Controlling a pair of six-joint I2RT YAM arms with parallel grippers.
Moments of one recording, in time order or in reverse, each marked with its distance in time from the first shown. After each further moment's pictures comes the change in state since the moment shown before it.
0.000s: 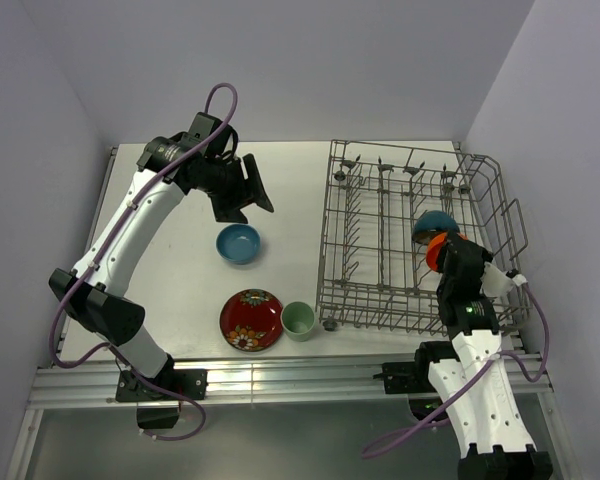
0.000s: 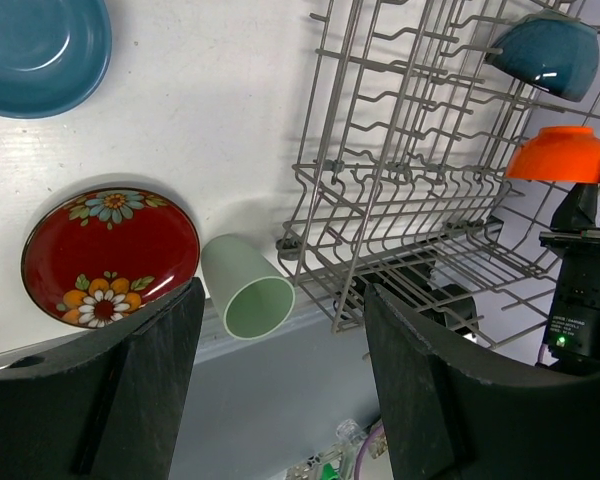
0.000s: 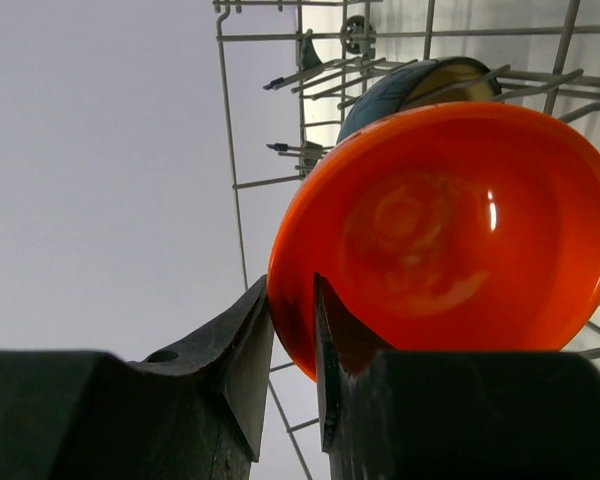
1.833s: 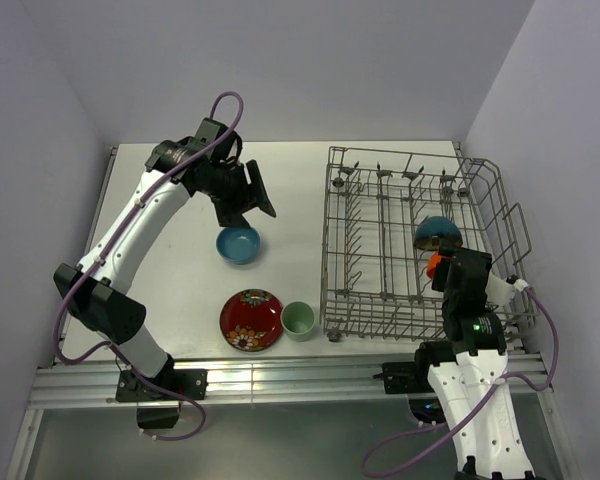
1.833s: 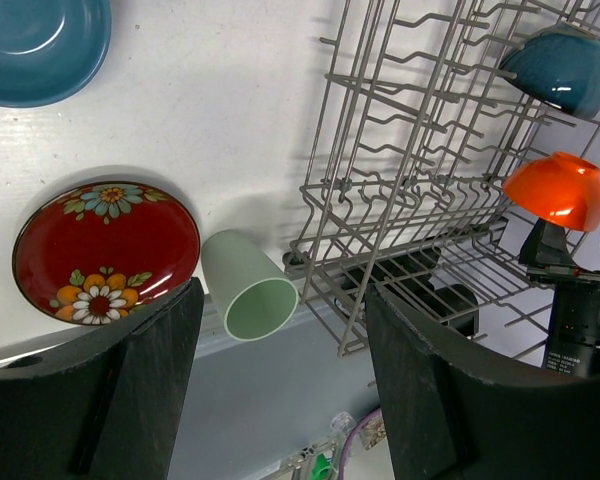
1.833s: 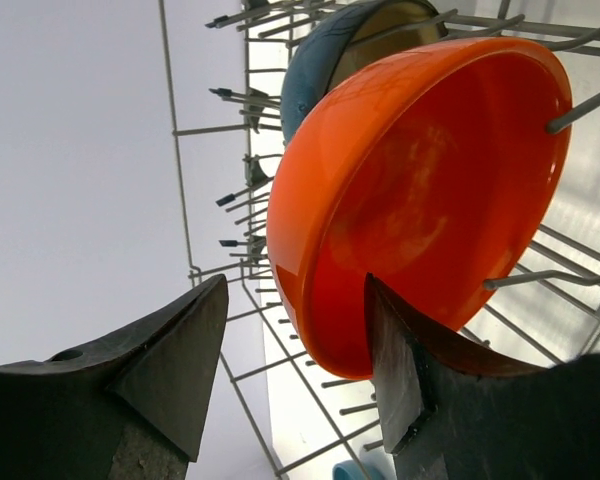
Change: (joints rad) left arm 0.000 0.010 -0.057 0.026 0.020 -0.016; right arm 0.005 -0.137 0.039 -0.246 -0.116 -0.090
